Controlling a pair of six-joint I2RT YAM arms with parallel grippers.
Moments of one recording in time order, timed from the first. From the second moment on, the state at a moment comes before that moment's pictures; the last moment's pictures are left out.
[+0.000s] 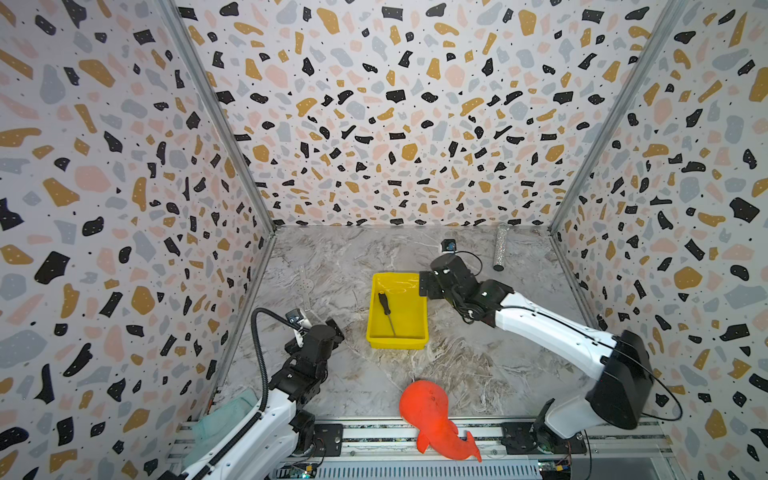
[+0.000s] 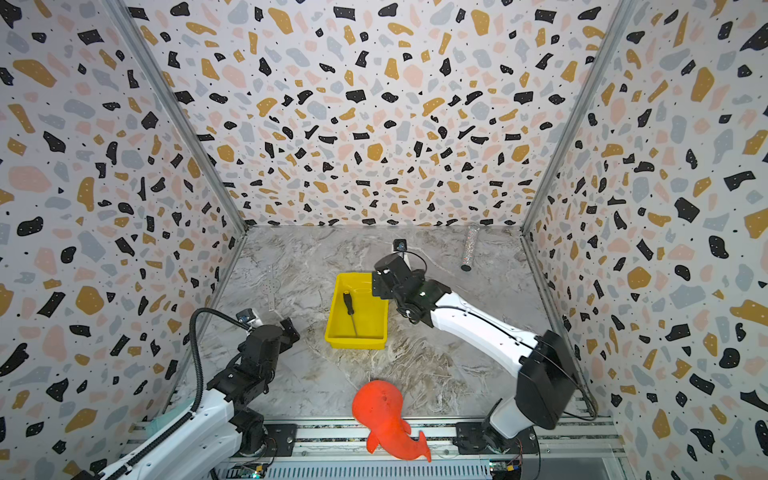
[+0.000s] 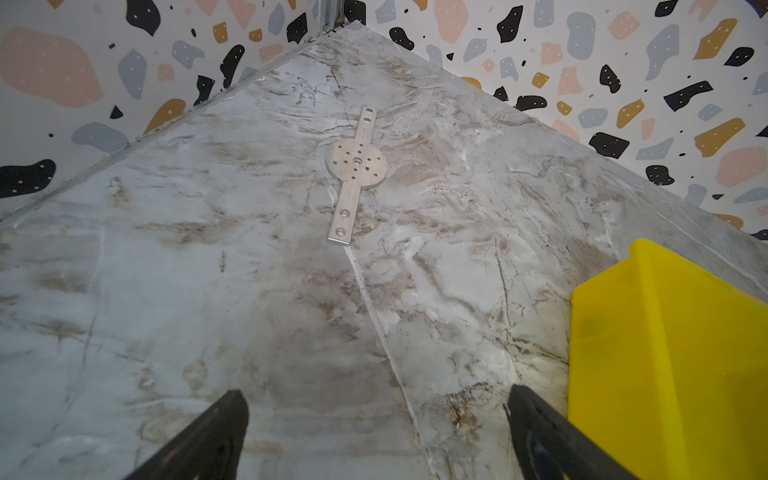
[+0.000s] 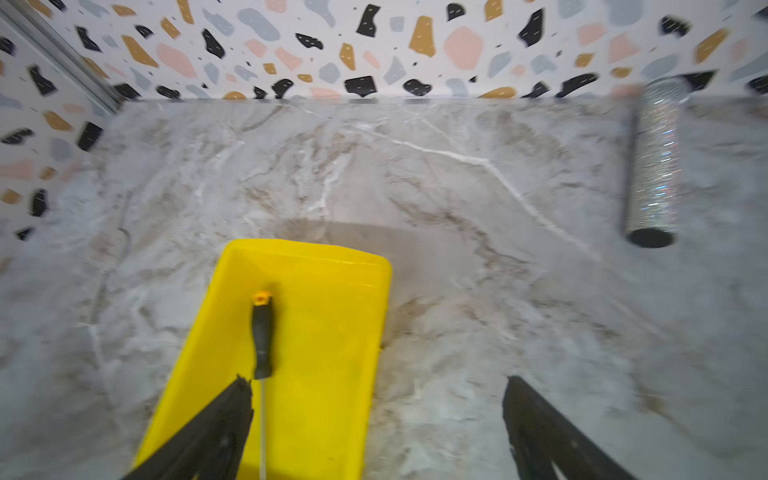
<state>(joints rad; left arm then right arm) -0.42 0.71 0.27 -0.19 -0.58 -0.69 0.82 1.43 1.16 -0.38 0.50 0.43</state>
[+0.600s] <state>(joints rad) -0.42 0.70 0.27 -0.19 -0.56 -0.69 0.63 0.95 0.40 0.22 0.77 0.03</state>
